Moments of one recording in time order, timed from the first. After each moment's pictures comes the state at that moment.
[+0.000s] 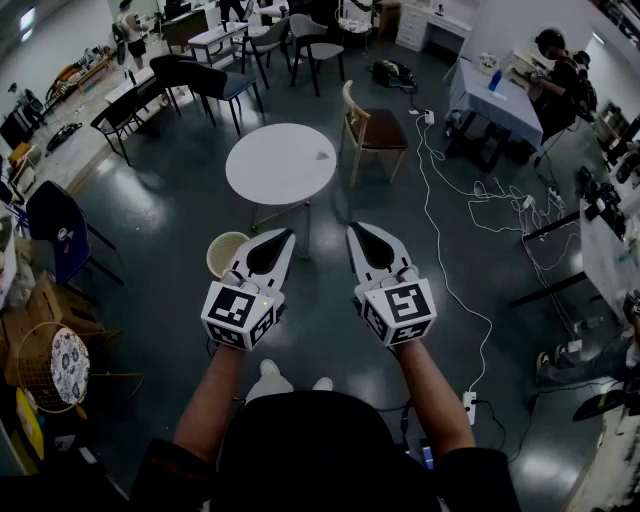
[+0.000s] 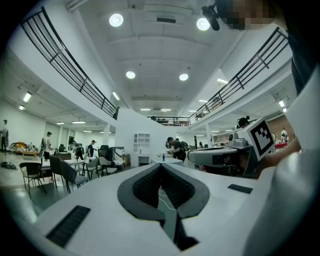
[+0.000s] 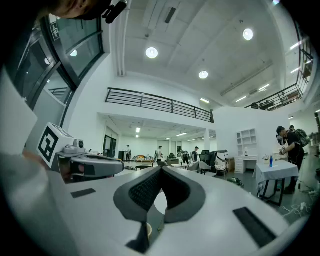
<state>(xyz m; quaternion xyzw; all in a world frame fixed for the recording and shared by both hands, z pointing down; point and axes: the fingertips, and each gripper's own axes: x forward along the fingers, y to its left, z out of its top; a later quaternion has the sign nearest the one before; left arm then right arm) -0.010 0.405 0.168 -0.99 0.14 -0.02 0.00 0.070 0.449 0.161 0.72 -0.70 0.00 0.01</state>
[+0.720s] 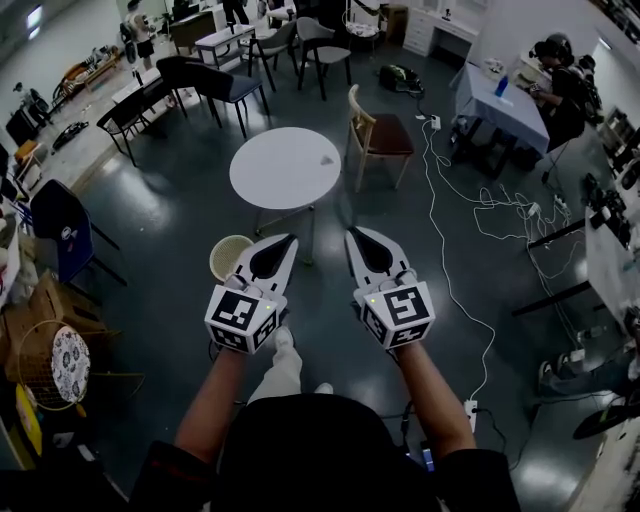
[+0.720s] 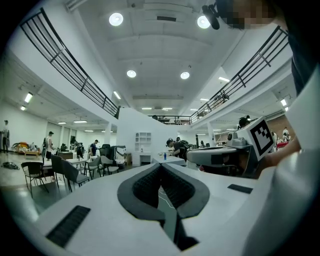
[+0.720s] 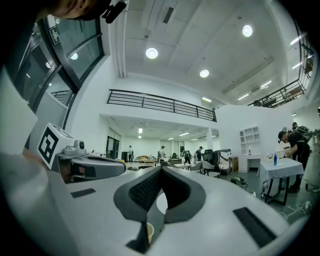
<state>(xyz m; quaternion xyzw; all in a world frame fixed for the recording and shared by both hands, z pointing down) 0.002 0.395 0.178 -0.99 0.15 -0.03 0.00 0.080 0.433 0.172 0.71 -0.71 0.00 0.00</state>
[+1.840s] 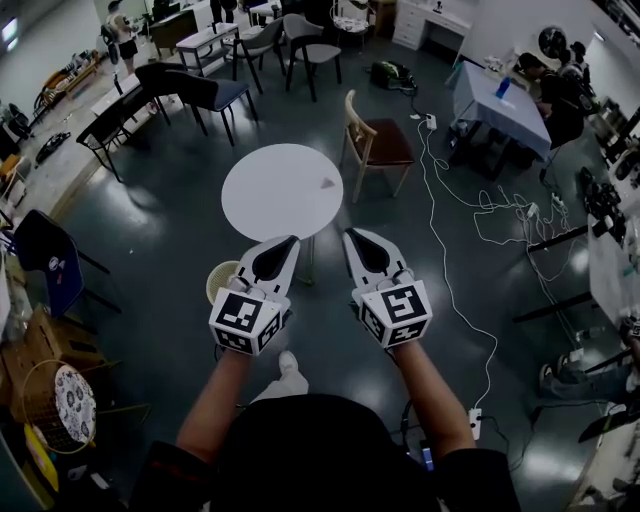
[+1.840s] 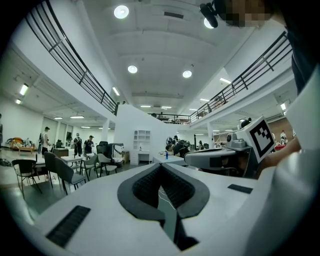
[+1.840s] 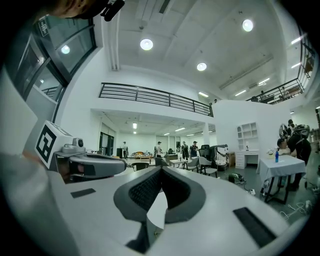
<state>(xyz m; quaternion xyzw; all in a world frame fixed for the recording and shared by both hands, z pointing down) 0.081 0.200 0.188 -0.99 0.13 -0.03 -0.01 0.154 0.236 0.187 0.72 -0.69 0.03 0.02</state>
